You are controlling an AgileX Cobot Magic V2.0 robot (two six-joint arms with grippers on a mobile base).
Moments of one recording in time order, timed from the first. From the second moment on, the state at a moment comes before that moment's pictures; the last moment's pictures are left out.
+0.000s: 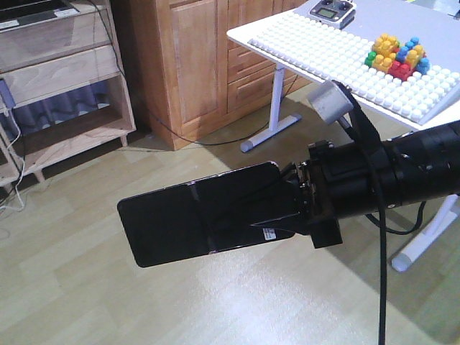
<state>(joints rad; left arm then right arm) -0.01 -0.02 0.03 0.06 0.19 0.04 0.26 1.39 -1.01 1.27 1.20 -1.22</state>
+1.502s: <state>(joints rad) -0.01 -0.02 0.03 0.06 0.19 0.04 0.26 1.39 -1.01 1.27 1.20 -1.22</state>
